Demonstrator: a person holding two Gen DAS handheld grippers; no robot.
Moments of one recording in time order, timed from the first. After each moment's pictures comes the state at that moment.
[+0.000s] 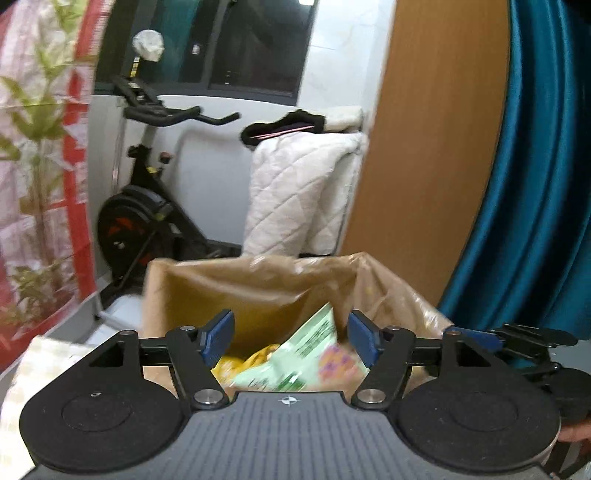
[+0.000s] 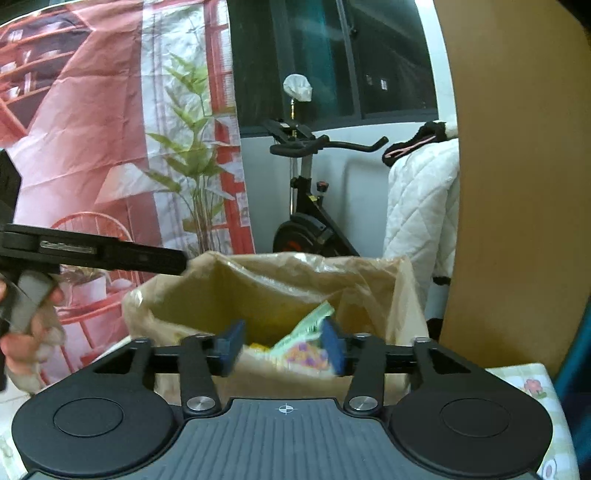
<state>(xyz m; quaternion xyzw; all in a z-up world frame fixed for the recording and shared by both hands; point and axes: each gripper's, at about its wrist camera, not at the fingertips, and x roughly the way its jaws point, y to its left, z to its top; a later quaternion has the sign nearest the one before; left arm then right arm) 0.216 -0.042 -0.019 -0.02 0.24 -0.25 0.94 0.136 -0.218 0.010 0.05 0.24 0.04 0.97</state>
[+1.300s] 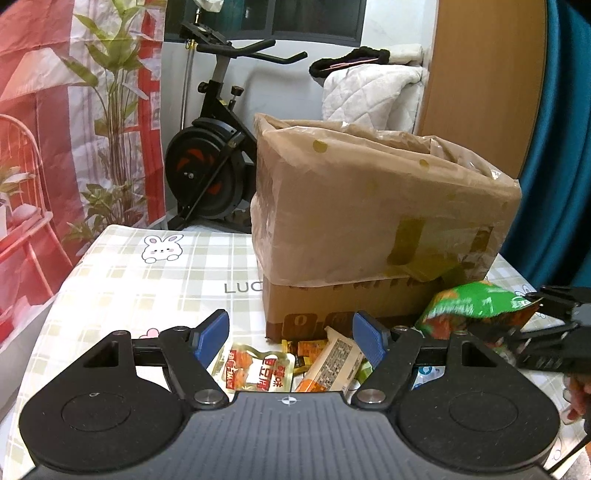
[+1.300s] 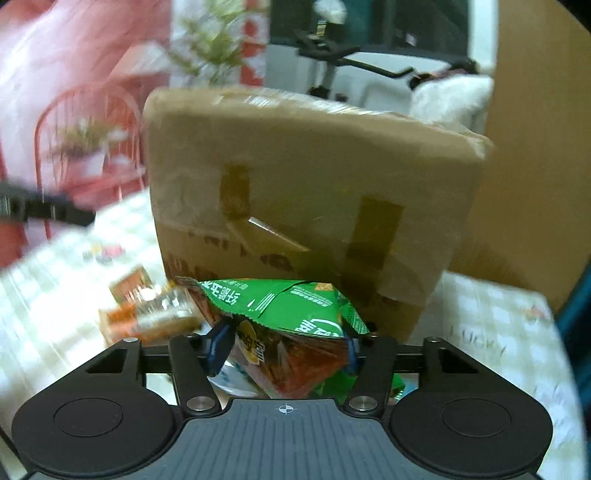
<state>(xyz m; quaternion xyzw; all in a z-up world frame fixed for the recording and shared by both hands) 0.153 0.025 -0.099 0.01 0.32 -0.16 0.93 0.090 -0.179 -0.093 0.01 0.35 0.04 0.93</state>
